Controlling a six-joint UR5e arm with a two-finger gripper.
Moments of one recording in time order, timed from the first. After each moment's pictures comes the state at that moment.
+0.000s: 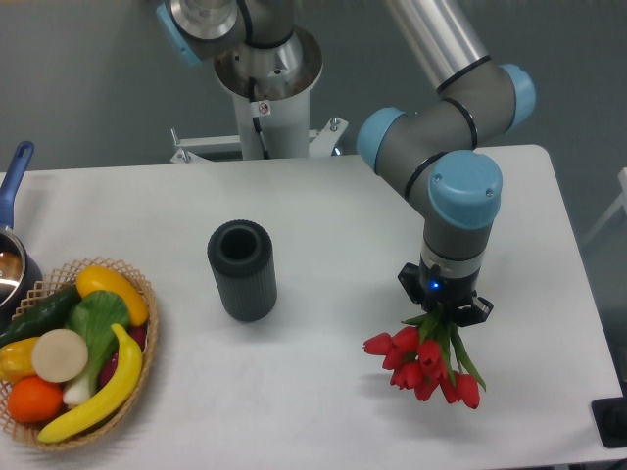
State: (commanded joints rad) arm 2.60 -2.05 -1.49 -1.00 1.56 1.19
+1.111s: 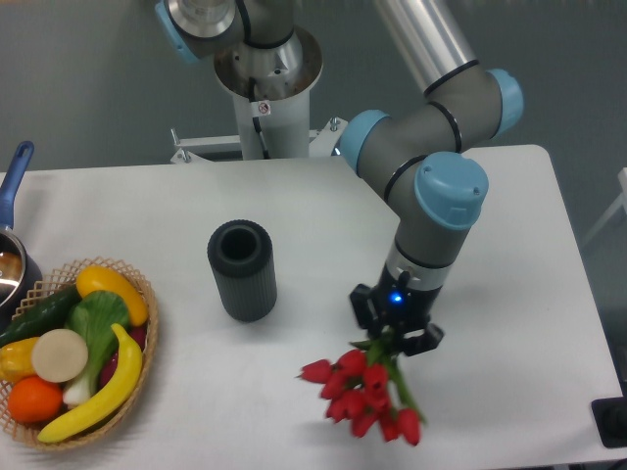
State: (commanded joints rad) arm 2.54 -2.05 -1.48 -0.98 0.95 1.03
